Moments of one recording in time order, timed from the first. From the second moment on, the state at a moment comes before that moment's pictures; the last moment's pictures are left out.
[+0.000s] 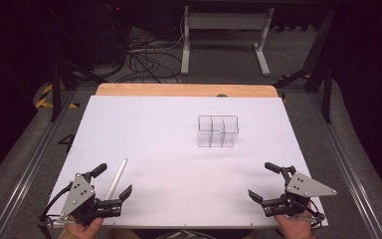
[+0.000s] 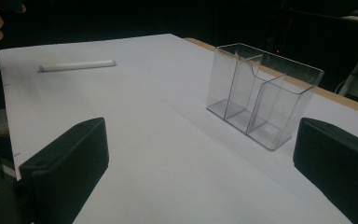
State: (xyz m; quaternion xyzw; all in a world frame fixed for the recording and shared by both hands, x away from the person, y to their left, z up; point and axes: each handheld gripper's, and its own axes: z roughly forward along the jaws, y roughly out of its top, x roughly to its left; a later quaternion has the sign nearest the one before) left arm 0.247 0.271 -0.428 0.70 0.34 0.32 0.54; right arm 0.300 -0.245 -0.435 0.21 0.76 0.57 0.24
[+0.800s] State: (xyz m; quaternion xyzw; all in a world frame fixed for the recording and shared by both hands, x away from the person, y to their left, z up) left arm 0.244 0.272 -0.424 0.71 0.34 0.32 0.52; right arm 0.303 -0.242 -0.433 0.21 0.78 0.54 0.25
